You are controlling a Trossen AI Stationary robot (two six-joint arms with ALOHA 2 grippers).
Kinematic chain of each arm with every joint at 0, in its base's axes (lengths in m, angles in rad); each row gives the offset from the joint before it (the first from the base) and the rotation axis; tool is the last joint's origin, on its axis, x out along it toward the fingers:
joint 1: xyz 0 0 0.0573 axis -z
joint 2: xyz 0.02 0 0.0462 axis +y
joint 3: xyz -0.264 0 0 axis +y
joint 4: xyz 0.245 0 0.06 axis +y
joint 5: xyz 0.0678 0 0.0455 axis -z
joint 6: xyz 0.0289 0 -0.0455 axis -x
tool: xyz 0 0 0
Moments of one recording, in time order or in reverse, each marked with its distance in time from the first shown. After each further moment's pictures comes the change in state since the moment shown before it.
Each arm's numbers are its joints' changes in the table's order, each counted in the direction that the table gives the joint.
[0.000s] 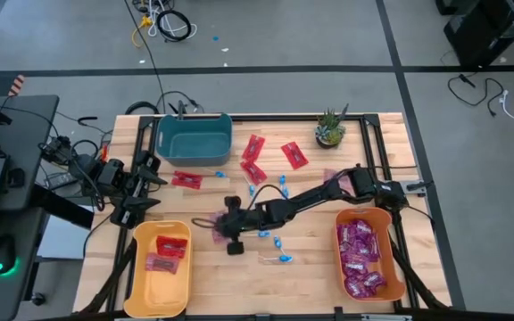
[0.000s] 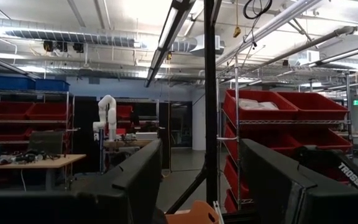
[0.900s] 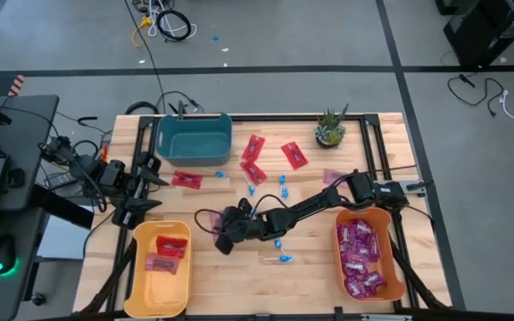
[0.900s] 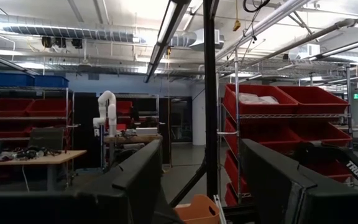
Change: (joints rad) left arm 0.000 0.001 0.000 0.024 0.000 -0.002; right arm -0.060 0.034 -0.002 -0.011 0.296 -0.603
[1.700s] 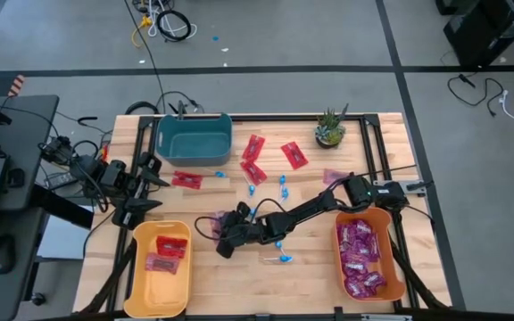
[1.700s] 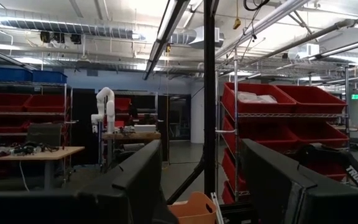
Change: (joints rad) left arm 0.000 -0.001 0.000 0.012 0.001 0.022; right arm -0.012 0.048 0.000 -0.064 0.022 0.098
